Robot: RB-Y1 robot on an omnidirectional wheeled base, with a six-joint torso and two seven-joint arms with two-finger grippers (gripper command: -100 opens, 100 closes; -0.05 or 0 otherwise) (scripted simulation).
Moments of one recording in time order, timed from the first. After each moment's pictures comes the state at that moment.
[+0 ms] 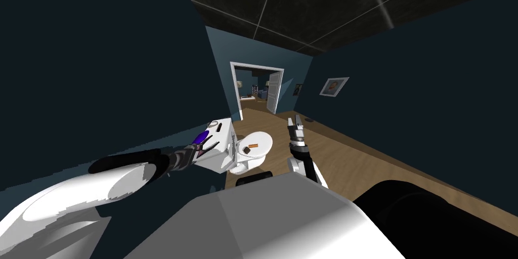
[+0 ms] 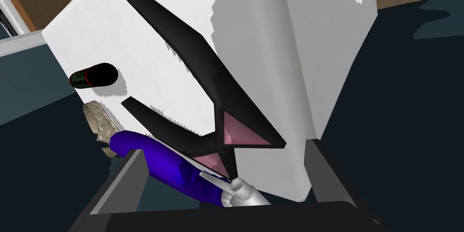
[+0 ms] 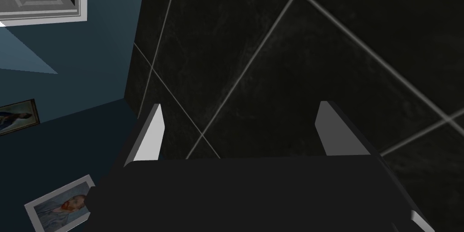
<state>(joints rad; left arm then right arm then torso) 0.22 0.50 0.48 -2.37 0.68 1.58 -0.11 0.52 0.02 -0.02 -2.28 0.04 -0.56 0.10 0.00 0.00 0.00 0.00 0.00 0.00</state>
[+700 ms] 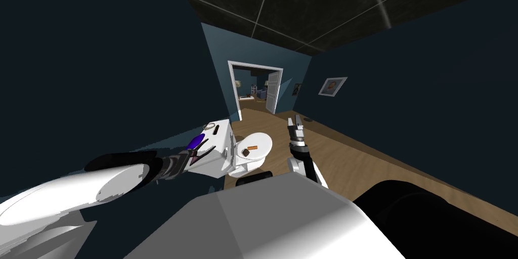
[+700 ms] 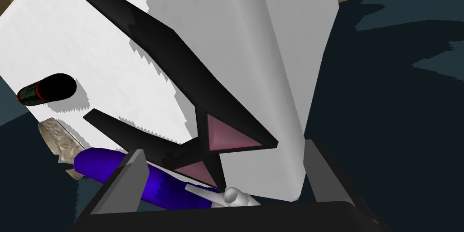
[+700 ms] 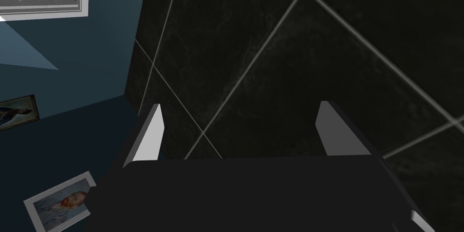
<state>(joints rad) 0.24 0.56 0.51 -2.35 0.71 1.71 -0.11 0.52 0.02 -0.02 -2.28 0.04 -0.56 0.10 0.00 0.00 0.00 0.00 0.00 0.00</state>
